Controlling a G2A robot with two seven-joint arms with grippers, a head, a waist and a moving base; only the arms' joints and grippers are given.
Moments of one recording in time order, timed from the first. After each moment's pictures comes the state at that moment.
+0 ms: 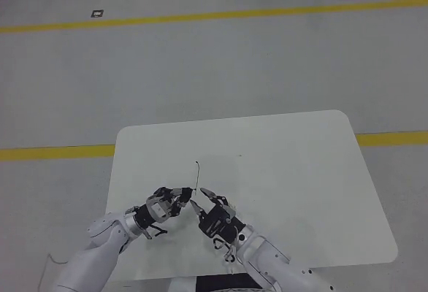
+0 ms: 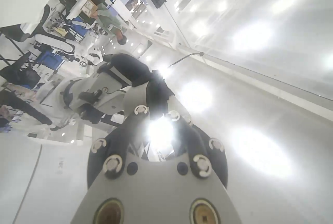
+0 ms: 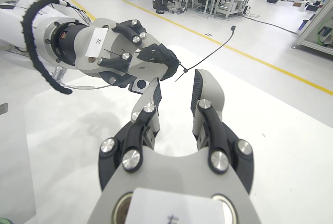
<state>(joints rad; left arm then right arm) 1.65 -1.00 -1.26 -1.58 -1.18 0.27 -0.97 -1.59 -1.22 0.70 -1.77 -1.57 0.11 -0.15</state>
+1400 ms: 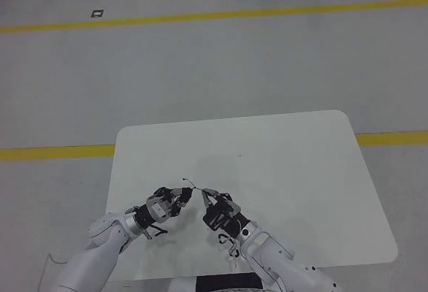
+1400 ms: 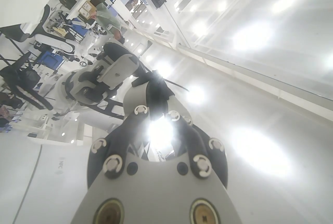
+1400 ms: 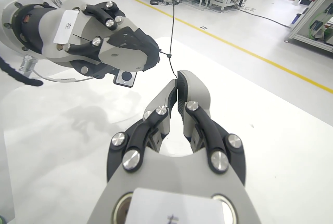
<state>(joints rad) 1.65 -1.00 -1.26 -1.58 -1.18 0.27 -0.97 -1.59 -1.20 0.74 -1.77 -1.57 0.12 -0.09</state>
